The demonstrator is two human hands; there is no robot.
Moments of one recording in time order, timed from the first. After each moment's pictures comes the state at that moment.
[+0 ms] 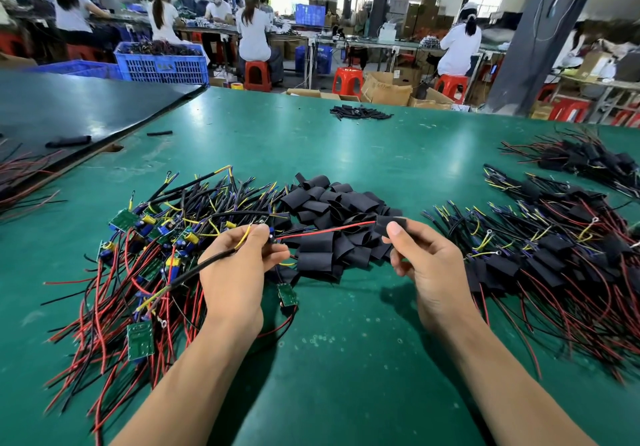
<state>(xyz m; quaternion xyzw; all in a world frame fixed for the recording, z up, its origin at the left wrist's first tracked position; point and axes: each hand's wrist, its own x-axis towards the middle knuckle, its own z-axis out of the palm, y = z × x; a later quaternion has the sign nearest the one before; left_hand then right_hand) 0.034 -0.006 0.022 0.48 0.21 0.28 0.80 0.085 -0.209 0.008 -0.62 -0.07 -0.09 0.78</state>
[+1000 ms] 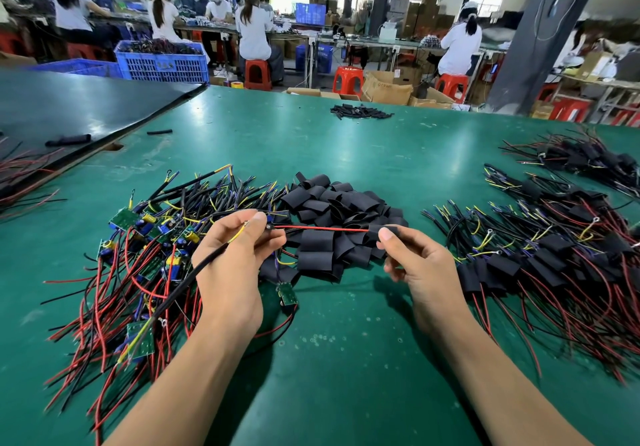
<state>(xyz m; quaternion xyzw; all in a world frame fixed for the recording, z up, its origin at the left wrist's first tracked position) 0.031 -0.004 0.029 0.44 0.15 0.31 0.83 0.082 -0.205 0.004 -0.65 -0.04 -0.05 0.76</state>
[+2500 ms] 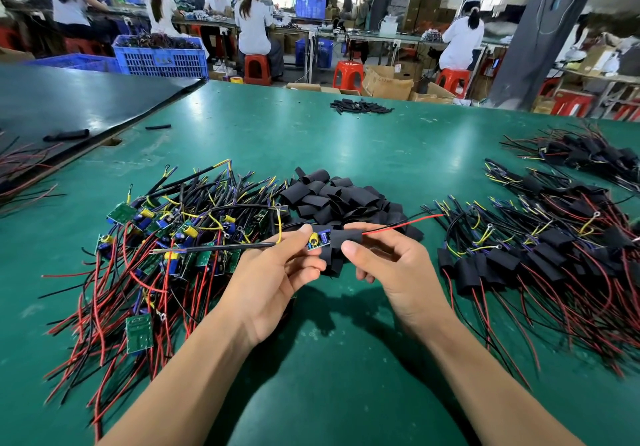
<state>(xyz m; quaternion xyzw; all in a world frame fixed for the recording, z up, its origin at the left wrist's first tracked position) 0.026 -0.018 0.027 0.49 0.12 0.01 0.87 0.062 -0.187 0.013 -0.66 -0.17 0.01 0.73</state>
